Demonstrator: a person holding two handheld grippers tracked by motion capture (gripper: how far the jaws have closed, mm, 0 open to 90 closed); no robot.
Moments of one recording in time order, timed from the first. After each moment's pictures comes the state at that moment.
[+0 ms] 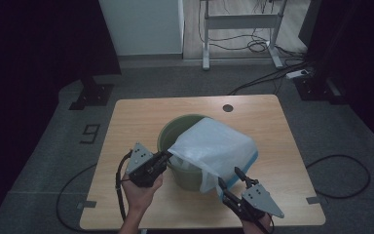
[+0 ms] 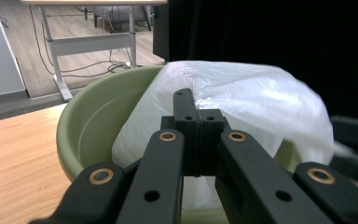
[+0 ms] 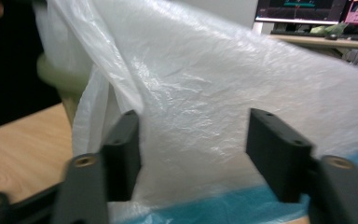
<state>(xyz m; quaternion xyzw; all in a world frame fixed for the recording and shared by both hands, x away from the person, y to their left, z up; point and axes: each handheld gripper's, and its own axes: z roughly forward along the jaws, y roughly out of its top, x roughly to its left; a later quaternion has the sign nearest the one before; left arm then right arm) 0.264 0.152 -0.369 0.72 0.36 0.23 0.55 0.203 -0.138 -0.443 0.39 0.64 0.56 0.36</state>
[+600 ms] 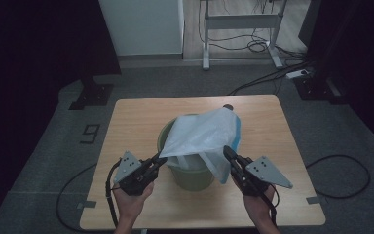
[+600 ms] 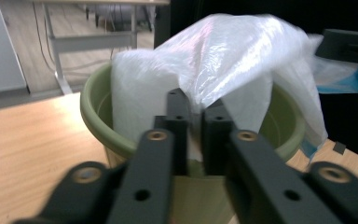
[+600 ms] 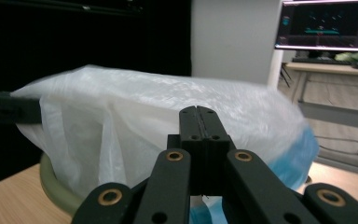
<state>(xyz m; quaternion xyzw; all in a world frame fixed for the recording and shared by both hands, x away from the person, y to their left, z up) 0.250 0.178 -0.383 0.71 0.36 0.23 0.57 0.244 -0.141 -0.385 0.35 0.63 0.61 0.34</state>
